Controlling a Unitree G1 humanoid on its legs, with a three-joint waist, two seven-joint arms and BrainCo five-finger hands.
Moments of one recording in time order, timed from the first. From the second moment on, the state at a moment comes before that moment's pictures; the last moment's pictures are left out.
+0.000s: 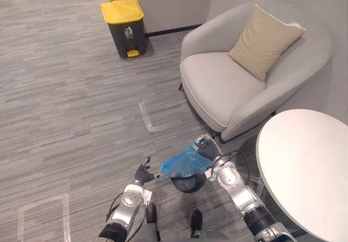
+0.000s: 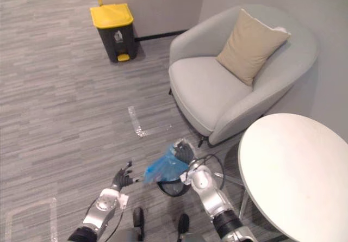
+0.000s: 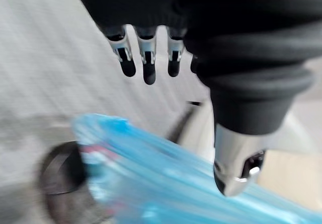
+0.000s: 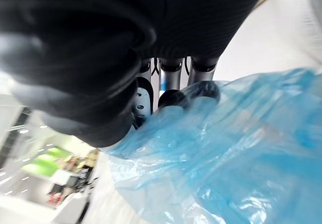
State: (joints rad) left arm -0.06 0.19 -0.27 0.53 0.04 -0.14 0.10; right arm -0.15 -0.28 0.37 0.19 -0.23 -0.12 -0.08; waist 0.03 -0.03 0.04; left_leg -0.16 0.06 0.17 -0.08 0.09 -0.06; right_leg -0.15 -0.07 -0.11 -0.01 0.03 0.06
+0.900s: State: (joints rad) left arm -0.20 0.35 -0.53 0.40 0.23 -0.18 0.07; right arm -0.26 -0.39 0.57 0.01 0.00 -0.16 0.05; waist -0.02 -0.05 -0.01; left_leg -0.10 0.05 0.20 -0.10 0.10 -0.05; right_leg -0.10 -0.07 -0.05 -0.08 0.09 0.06
